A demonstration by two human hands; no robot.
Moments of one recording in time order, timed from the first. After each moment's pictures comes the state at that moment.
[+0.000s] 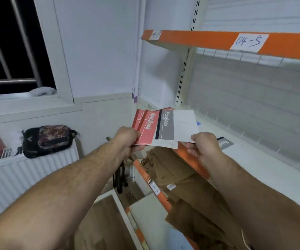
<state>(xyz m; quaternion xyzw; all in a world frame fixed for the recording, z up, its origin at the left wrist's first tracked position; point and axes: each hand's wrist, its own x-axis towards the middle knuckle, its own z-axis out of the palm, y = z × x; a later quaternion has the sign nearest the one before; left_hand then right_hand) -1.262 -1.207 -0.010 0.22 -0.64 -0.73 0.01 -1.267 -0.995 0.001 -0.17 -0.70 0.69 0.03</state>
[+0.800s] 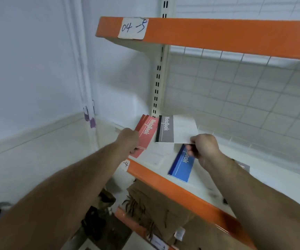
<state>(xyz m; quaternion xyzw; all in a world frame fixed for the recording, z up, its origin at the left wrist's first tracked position) -1.590 -1.213 -0.014 0.06 -0.84 -0.53 -0.11 -1.496 -1.014 -0.005 -0.31 -0.67 0.66 0.15</state>
